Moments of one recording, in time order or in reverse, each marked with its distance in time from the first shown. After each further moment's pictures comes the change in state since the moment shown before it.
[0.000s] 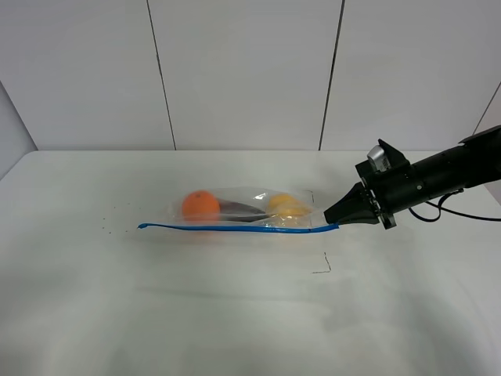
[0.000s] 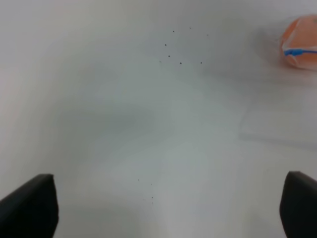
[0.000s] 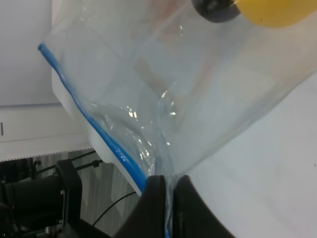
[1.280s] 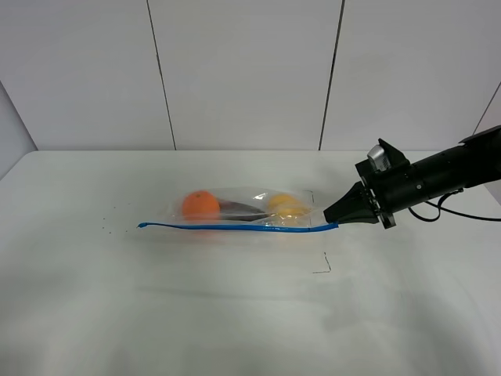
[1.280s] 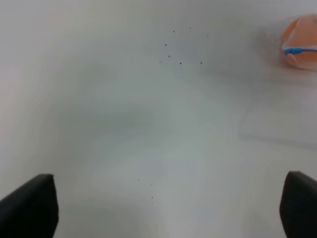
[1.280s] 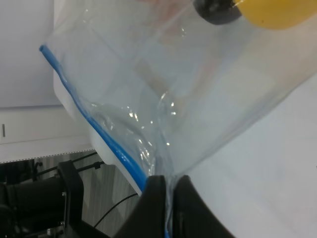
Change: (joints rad) left arm 0.000 0.000 0.000 0.000 0.000 0.000; right arm 0.000 0.000 0.000 0.006 0.000 -0.001
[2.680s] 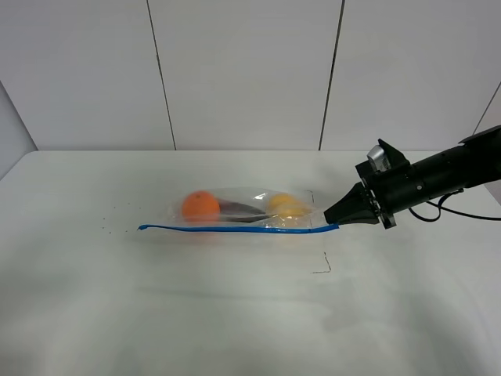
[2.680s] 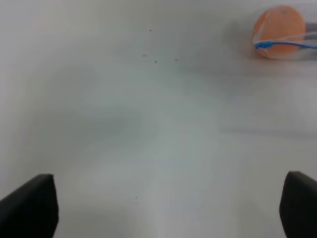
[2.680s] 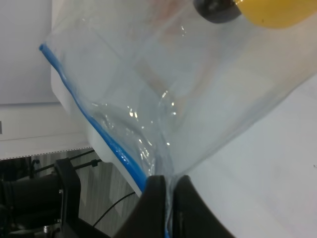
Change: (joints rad) left arm -0.114 0.000 0.000 -0.001 0.000 0.000; right arm 0.000 0.000 0.000 -0.006 0.000 -0.008
